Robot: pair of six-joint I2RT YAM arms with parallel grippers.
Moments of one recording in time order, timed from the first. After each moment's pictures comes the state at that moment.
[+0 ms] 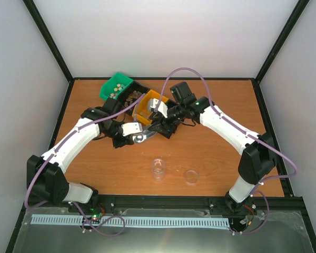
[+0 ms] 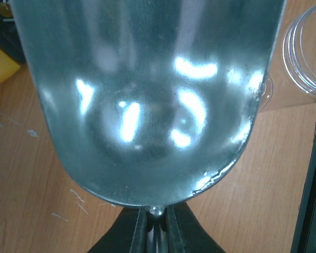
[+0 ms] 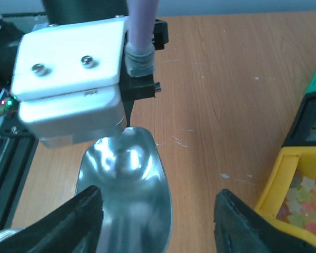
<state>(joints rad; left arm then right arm) -0.40 1.38 1.15 -1.08 0.41 0.84 0.63 1.68 1.48 -0.65 -0.77 -0.61</state>
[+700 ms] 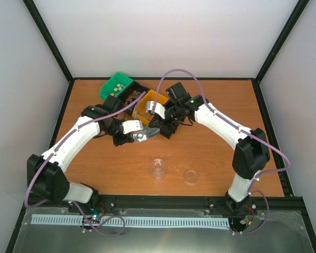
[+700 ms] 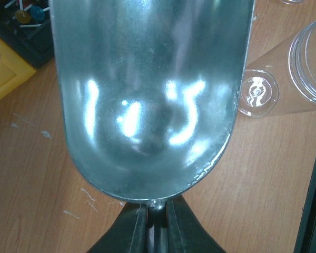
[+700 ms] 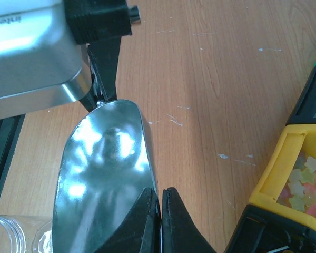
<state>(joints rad) -0.41 1.39 1.20 -1.09 0.39 0.82 0.65 1.76 1.53 -0.72 -0.69 -0.66</state>
